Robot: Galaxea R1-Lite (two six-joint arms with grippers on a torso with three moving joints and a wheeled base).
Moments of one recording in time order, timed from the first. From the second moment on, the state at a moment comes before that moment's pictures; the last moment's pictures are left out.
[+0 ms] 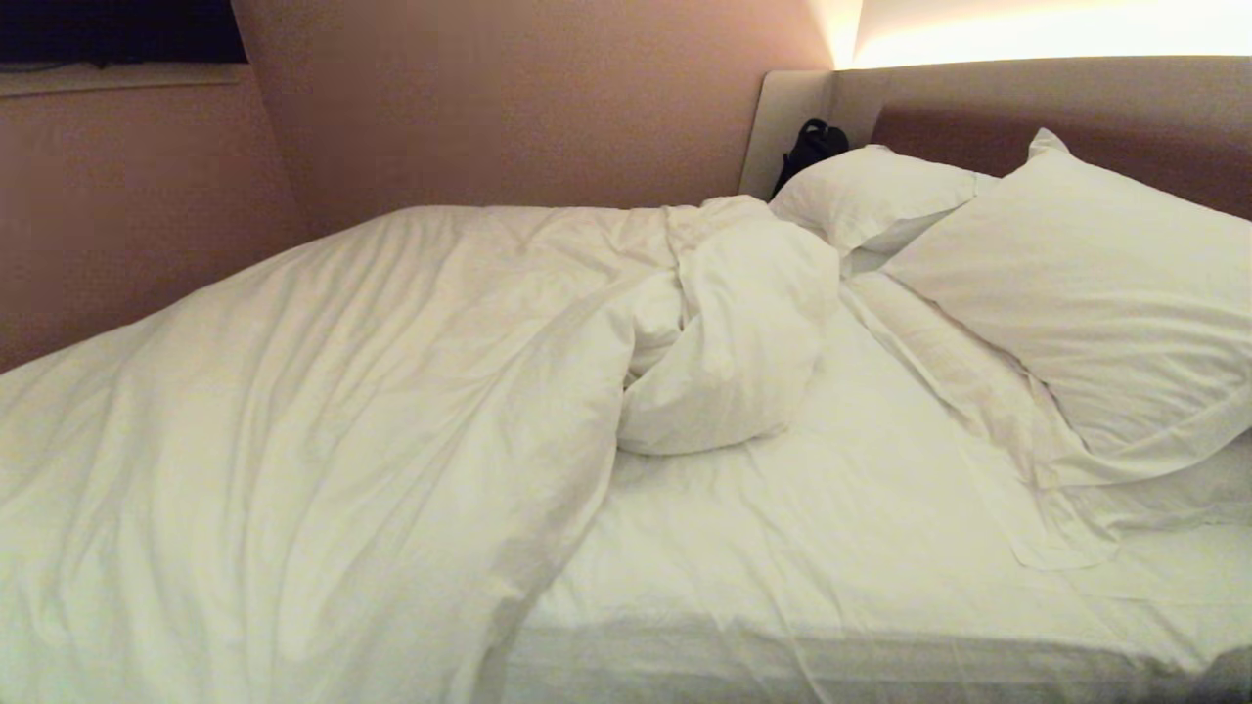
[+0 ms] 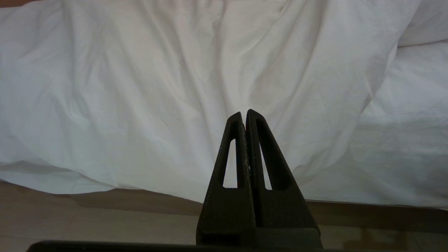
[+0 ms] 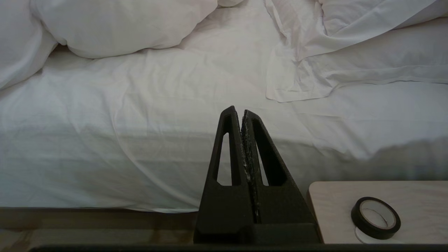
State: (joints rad) left arm 0.02 0.00 -0.01 0.04 0.02 0.02; right arm 0.00 0.00 0.00 0.00 0.00 0.00
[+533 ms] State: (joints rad) left arm 0.02 0.00 -0.01 0.04 0.02 0.02; right arm 0.00 0.00 0.00 0.00 0.00 0.00
